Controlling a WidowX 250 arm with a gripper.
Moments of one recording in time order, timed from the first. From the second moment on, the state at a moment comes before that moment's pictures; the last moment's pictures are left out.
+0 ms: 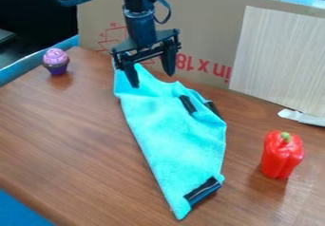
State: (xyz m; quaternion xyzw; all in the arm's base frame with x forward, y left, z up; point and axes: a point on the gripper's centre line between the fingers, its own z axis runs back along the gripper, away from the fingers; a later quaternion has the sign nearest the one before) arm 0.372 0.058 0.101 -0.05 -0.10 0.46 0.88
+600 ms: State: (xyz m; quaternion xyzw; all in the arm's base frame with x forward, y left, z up) arm 0.386 0.050 0.071 -0.02 -0.08 0.46 0.88
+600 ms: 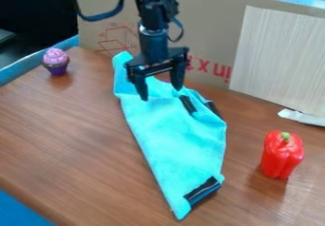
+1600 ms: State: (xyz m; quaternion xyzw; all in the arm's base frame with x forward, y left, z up) arm 0.423 0.040 0.051 0.02 -0.06 0.46 0.88
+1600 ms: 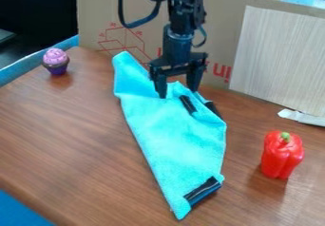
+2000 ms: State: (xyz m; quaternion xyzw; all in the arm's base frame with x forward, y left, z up) arm 0.425 0.033 0.038 0.03 -0.07 0.46 0.89
